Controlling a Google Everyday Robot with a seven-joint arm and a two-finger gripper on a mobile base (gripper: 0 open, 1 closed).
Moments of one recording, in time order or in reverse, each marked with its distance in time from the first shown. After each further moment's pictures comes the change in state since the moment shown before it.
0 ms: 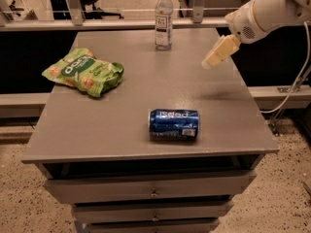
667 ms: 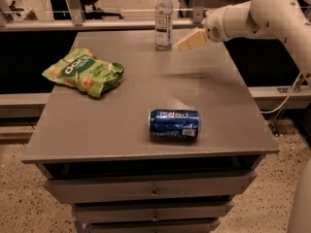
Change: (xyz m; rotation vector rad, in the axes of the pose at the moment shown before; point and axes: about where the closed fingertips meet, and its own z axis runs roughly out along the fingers) arm -0.047 -0.051 0.082 0.107 -0.283 0.163
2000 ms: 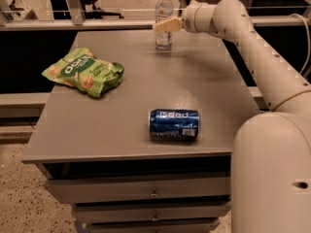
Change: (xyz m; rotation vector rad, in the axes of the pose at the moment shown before) arm -0.046 -0.061 0.106 0.165 -0.217 0.092
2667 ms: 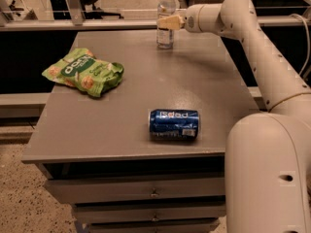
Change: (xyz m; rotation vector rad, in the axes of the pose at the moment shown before) arm 0.004 0.021 -0.004 -0.155 0.031 0.190
